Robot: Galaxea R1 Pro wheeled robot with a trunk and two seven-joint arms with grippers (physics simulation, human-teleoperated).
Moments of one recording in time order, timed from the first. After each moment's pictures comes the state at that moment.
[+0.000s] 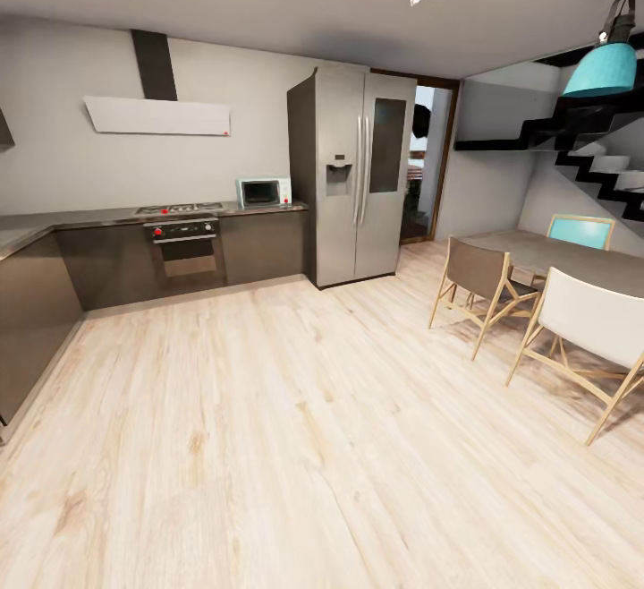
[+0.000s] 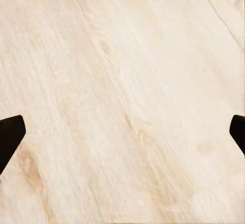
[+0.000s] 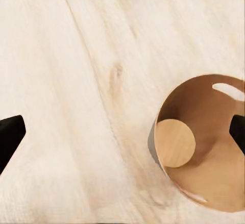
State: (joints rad) left arm -0.05 0.02 0.00 -0.68 0.00 0.02 -0.01; right arm -0.04 -0.05 0.04 -0.53 0.02 -0.15 0.00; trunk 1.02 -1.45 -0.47
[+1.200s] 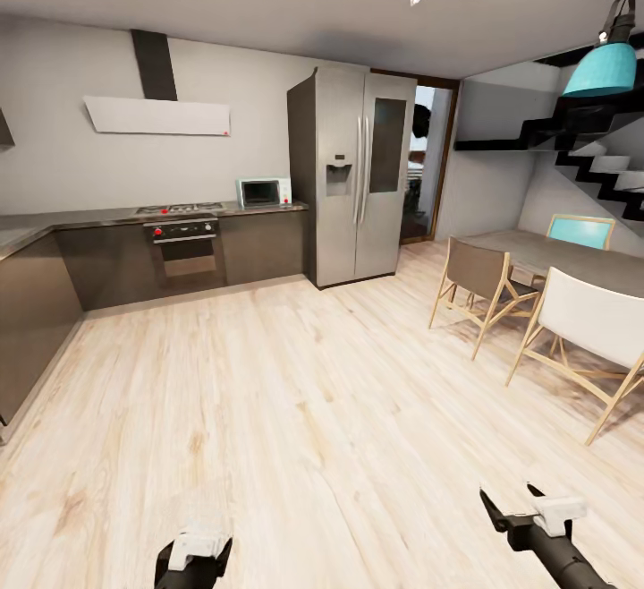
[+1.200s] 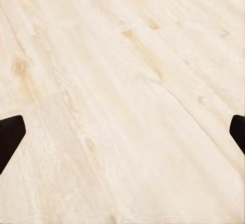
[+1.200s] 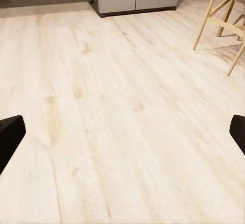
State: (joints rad) left arm -0.05 0.03 0.01 -0.88 0.00 -0.12 -0.11; right arm -0.02 -0.14 -0.38 -1.13 0.01 -0.16 0.47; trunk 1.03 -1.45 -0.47
